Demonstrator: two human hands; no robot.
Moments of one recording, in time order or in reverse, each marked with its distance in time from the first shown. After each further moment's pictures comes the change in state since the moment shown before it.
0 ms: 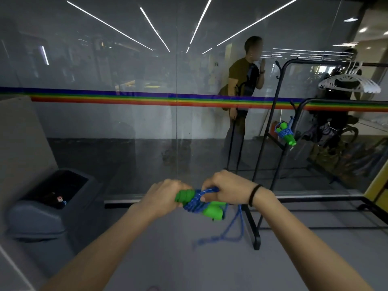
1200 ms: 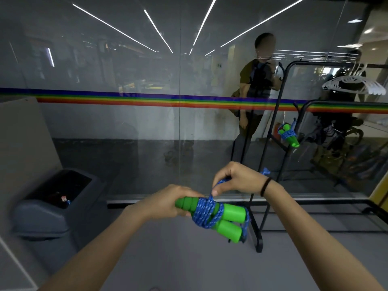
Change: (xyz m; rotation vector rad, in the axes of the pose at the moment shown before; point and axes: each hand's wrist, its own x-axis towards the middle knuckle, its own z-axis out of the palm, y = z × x) left_hand -0.007 -0.005 -0.001 -0.334 -0.124 0.278; right_hand 0.001 0.029 -0.014 0.402 0.049 -0.055
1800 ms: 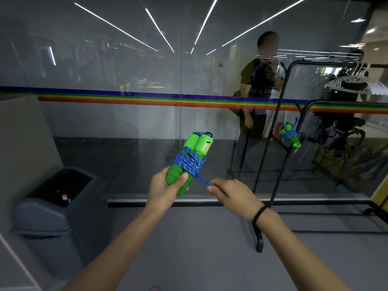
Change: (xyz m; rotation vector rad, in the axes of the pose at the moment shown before) left_hand 0.012 0.007 0.016 -0.777 0.856 -0.339; right_hand -0.014 -0.004 0.051 -0.309 0.312 0.135
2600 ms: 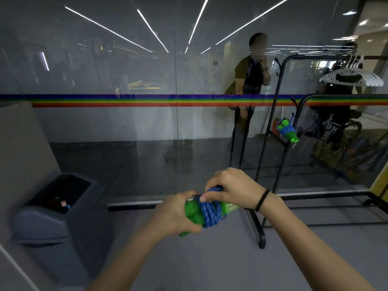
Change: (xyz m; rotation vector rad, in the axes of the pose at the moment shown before) left_hand -0.025 -0.001 0.003 0.868 -0.475 0.073; right_hand 0.008 -0.012 -0.032 -0.128 -0.091 -0.231
